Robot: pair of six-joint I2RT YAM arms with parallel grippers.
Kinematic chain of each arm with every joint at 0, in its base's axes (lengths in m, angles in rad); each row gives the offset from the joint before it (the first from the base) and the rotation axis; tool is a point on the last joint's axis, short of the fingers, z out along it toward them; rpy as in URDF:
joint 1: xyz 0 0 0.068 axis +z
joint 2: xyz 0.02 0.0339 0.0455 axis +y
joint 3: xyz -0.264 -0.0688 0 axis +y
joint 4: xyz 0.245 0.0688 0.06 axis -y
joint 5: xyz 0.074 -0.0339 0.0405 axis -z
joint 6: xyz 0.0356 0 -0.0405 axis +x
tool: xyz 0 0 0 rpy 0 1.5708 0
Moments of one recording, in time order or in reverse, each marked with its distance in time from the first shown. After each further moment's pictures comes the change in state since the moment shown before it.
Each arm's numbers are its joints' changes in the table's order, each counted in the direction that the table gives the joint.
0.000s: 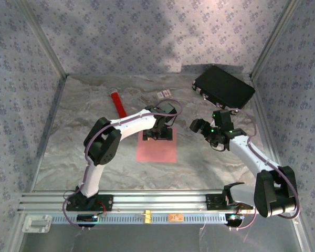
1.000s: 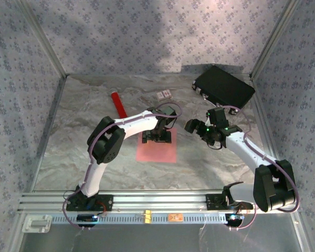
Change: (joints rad) left arm -0.002 0.048 0.002 -0.020 0.016 -0.016; right arm 0.052 0.051 -0.044 -0.021 -0.010 -0.040
